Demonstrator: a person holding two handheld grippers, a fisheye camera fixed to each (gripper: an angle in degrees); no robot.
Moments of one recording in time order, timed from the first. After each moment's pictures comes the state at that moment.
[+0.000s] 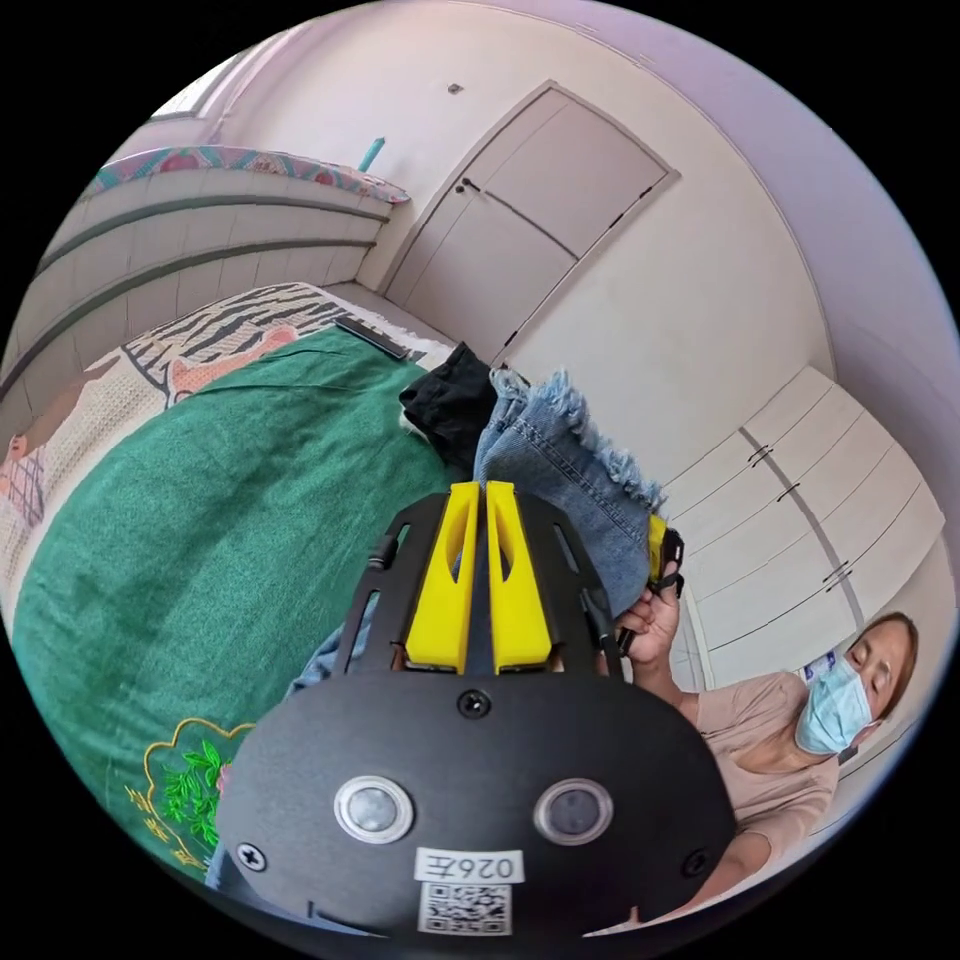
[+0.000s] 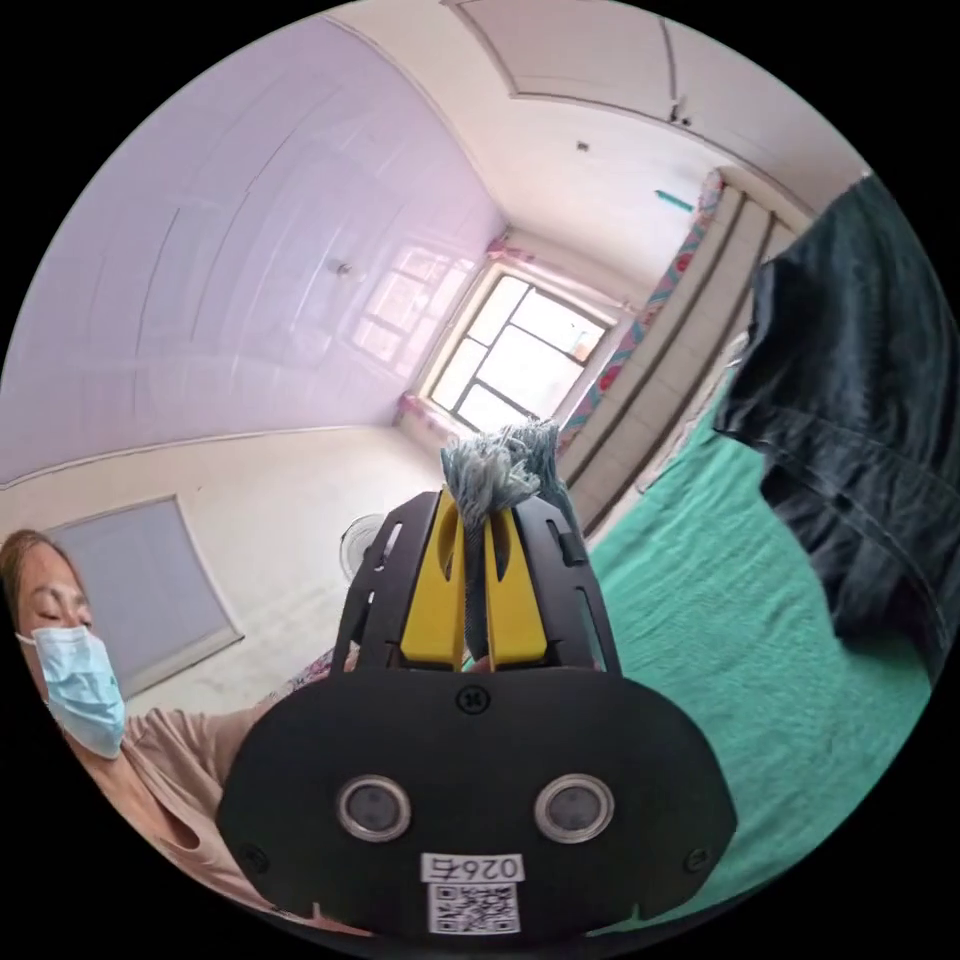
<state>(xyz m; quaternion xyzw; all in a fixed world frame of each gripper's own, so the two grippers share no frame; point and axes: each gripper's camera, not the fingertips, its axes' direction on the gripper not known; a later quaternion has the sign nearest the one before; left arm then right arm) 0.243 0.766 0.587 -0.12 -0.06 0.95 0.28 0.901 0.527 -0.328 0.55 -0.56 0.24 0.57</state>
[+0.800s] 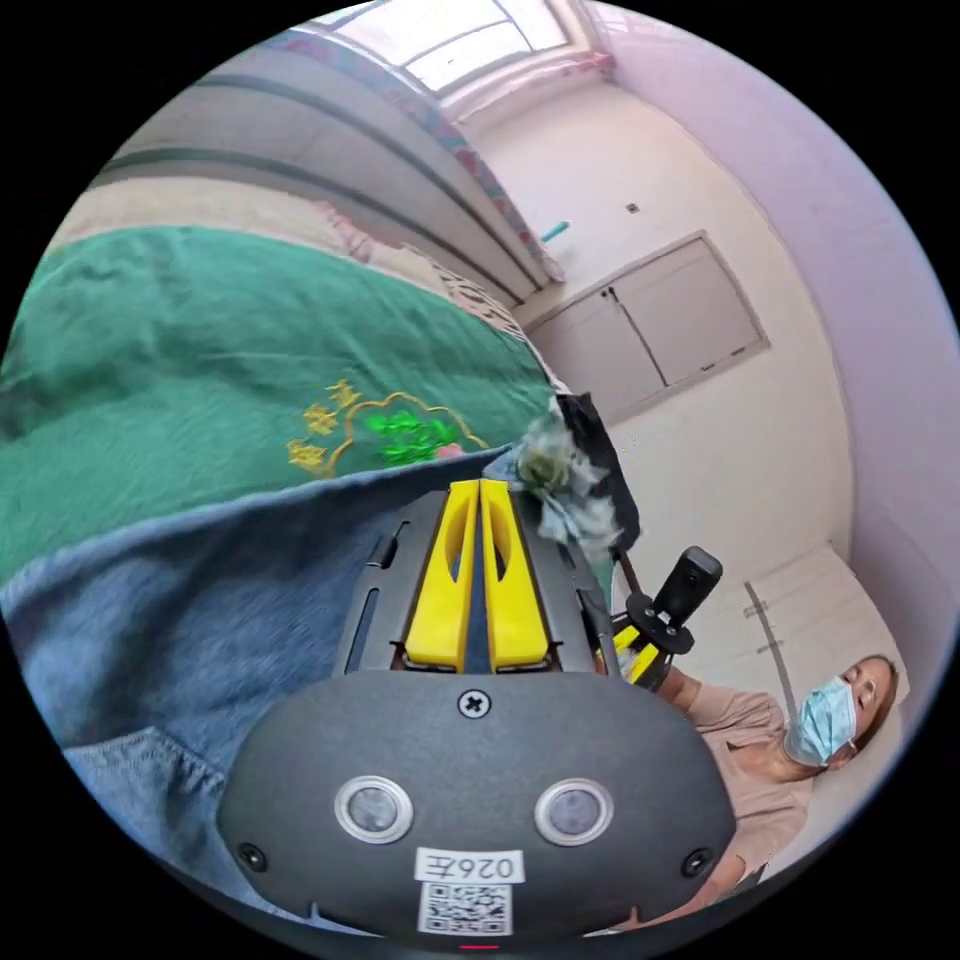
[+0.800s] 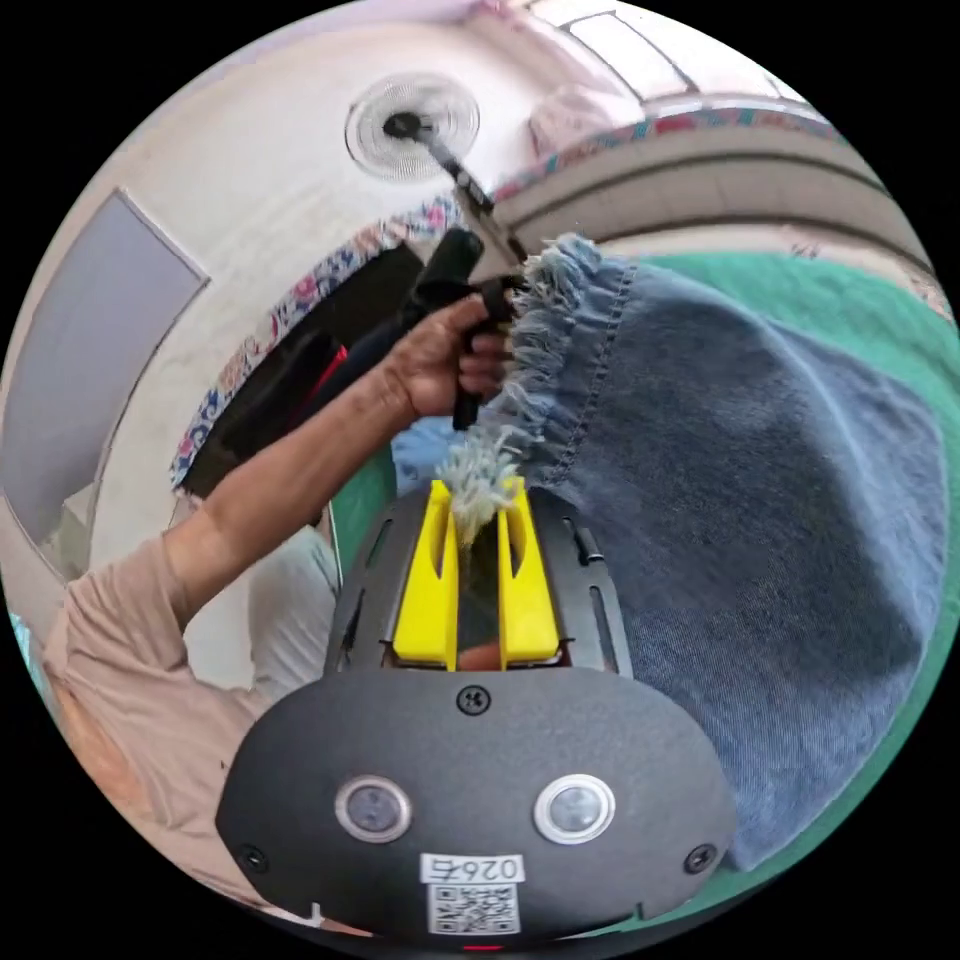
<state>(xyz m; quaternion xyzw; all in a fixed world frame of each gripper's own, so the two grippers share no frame) 0.184 0.329 0.309 0.00 0.02 0.85 0.53 0.419 0.306 -0.321 0.16 -0.54 -0.22 0.80</state>
